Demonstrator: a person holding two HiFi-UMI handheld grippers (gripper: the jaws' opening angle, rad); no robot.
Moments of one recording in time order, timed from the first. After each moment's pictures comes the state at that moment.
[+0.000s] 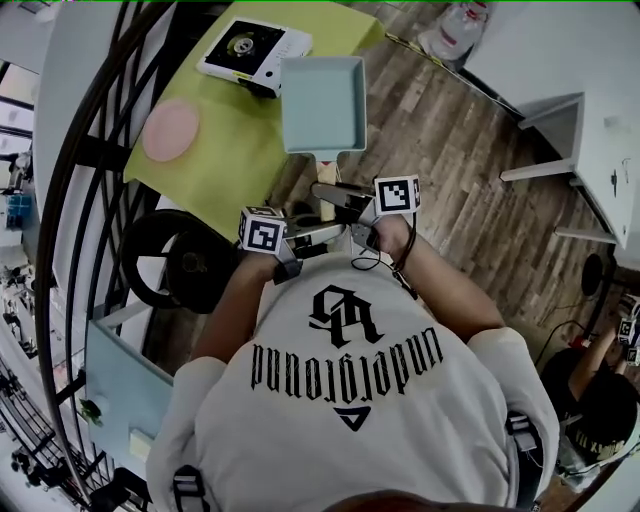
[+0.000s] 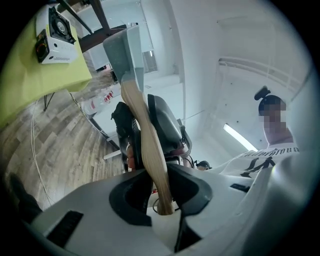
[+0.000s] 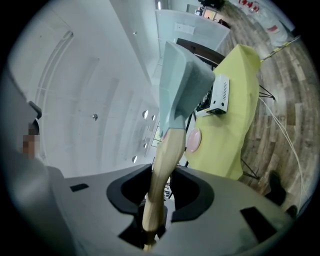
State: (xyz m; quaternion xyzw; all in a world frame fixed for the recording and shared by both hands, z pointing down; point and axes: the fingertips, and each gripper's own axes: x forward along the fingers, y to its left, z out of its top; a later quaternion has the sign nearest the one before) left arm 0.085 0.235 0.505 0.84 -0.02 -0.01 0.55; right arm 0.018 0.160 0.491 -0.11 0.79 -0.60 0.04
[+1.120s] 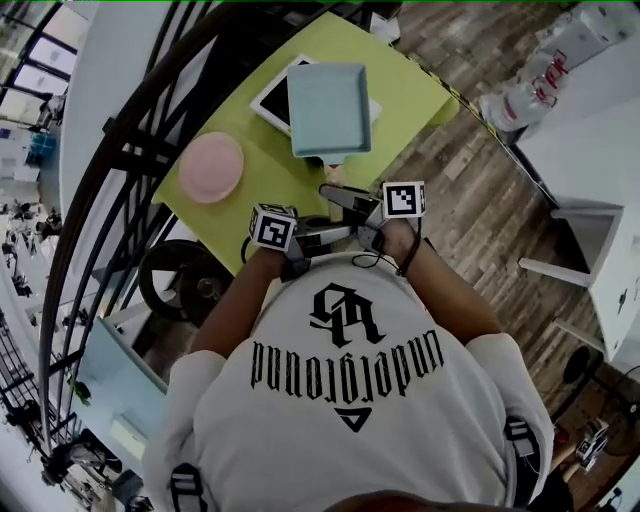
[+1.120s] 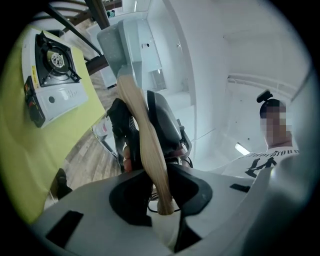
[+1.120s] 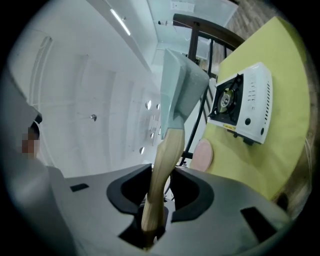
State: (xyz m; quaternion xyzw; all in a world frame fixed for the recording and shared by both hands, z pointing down) left arm 0.004 -0.065 0.516 0.82 -0.11 -0.06 0.56; right arm -0.084 -0.122 0.502 -0.02 0.79 -0.62 -0.01
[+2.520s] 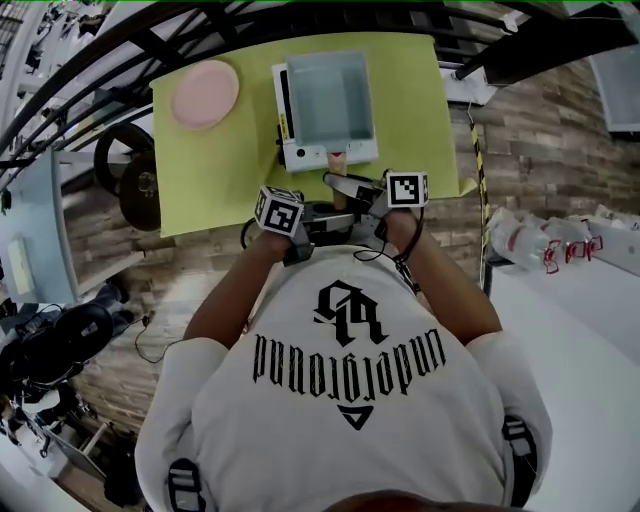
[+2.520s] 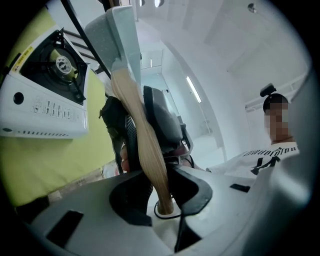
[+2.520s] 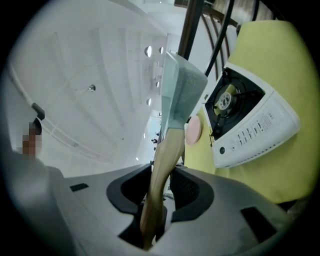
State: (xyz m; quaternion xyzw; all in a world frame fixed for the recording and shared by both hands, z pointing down) left arm 0.083 -0.327 0.566 0.73 -0.36 -0.24 0.53; right arm -0.026 -0.312 0.559 0.24 0.74 -0.58 -0.24
